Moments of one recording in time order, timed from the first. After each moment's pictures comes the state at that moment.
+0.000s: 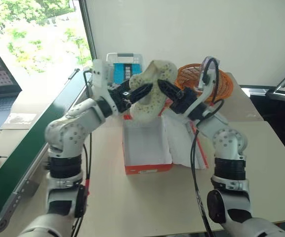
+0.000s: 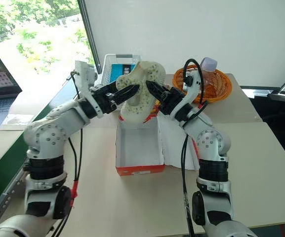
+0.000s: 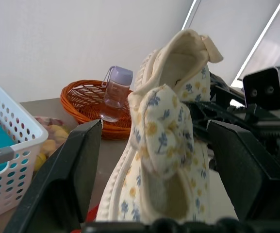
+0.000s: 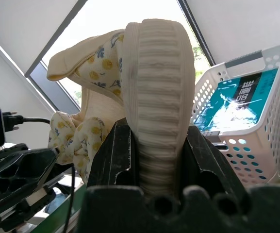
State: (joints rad) left arm -0.71 0.39 0.15 -0.24 -0.75 0.90 -0.46; right arm -0.71 -0.21 -0.22 -0.04 0.85 0.75 0.35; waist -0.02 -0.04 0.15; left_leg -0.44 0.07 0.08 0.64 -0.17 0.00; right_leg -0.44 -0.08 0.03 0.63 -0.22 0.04
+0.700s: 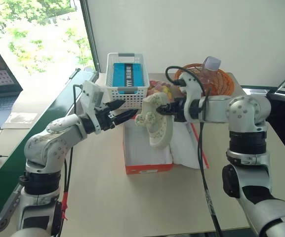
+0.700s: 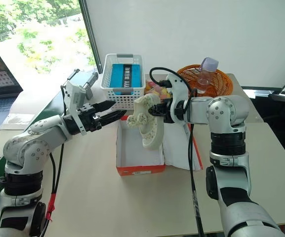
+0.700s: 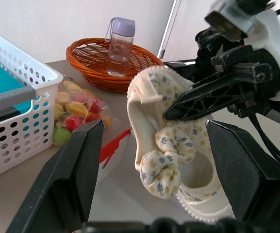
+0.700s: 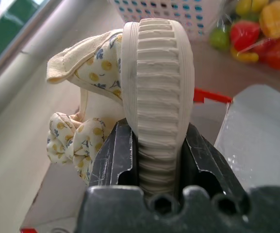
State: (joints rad) left arm -0.53 0.51 0.11 -0.32 -0.71 0.85 -0.57; right arm -0.98 -0.36 -0.08 0.12 0.76 1.52 0.12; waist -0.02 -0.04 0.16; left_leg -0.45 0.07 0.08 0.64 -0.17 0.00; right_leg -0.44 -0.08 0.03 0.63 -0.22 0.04
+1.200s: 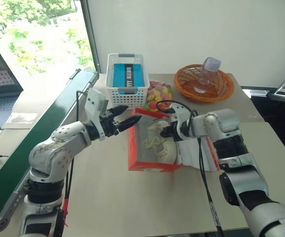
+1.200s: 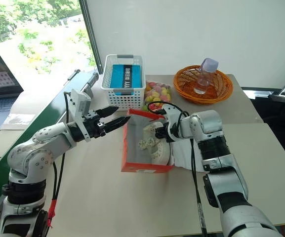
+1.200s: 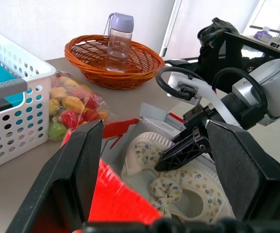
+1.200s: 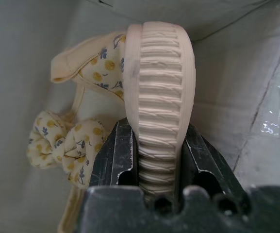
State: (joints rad) left arm -0.47 0.47 0.09 -0.38 -0.68 0.83 -0.52; right arm -0.91 -0.37 0.16 0.34 0.48 1.32 0.26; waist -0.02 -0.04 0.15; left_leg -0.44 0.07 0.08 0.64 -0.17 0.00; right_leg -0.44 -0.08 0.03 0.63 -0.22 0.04
